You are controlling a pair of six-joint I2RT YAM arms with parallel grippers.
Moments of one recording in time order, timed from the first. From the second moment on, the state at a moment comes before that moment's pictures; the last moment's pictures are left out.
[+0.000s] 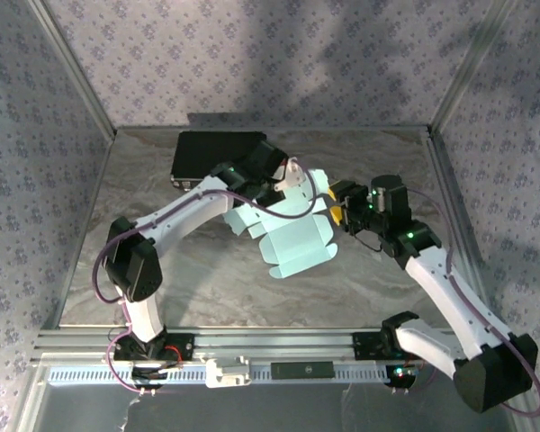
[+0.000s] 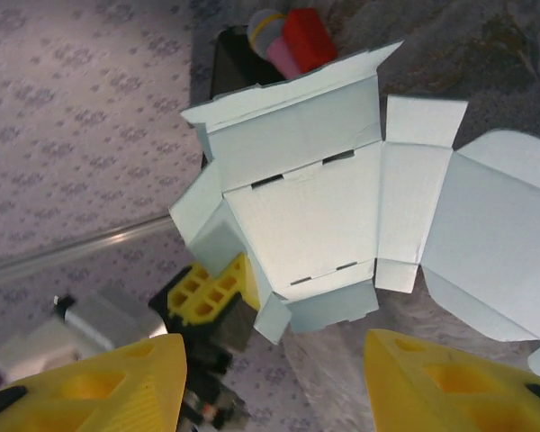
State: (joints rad) left arm -0.80 1.79 1.61 -0.70 -0.21 0.54; right arm 0.37 1.02 0.86 -0.36 -0.26 1.55
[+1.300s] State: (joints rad) left arm -0.95 1.80 1.47 -0.45 -0.47 0.56; right arm 0.28 1.34 0.89 -0.10 -0.42 1.72
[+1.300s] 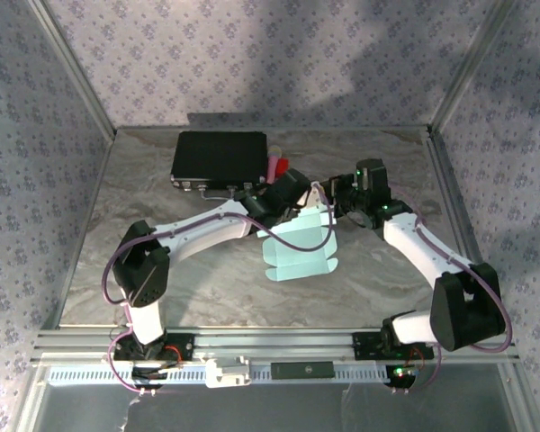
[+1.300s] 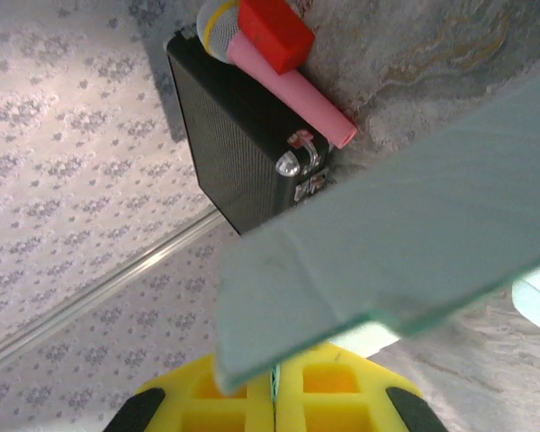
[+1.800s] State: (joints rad) left arm -0.69 1.27 1.04 -0.36 -0.20 -1.12; right arm 0.16 1.31 0.77 0.01 -0.51 1.72
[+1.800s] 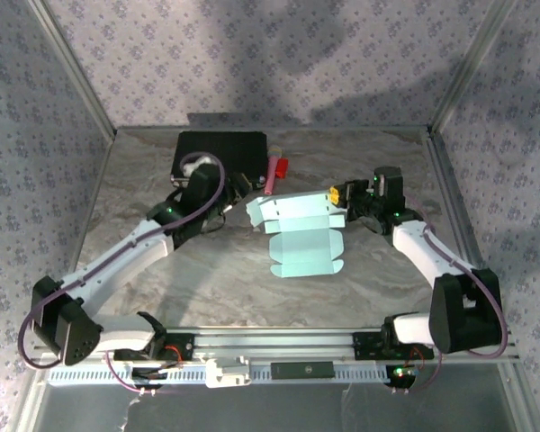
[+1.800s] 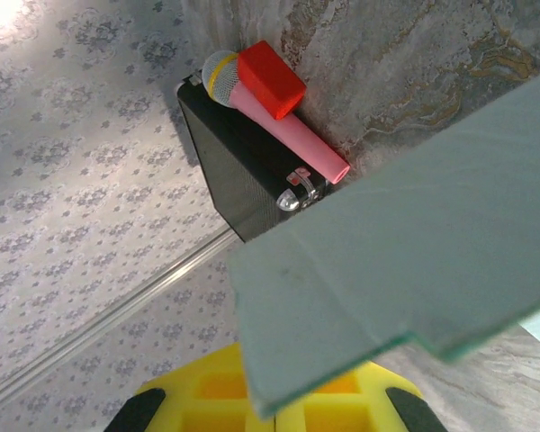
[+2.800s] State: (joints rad) left arm -0.77 1.53 0.91 0.10 -0.12 -2.04; right arm 0.13 1.27 0.67 0.14 -0.55 1.77
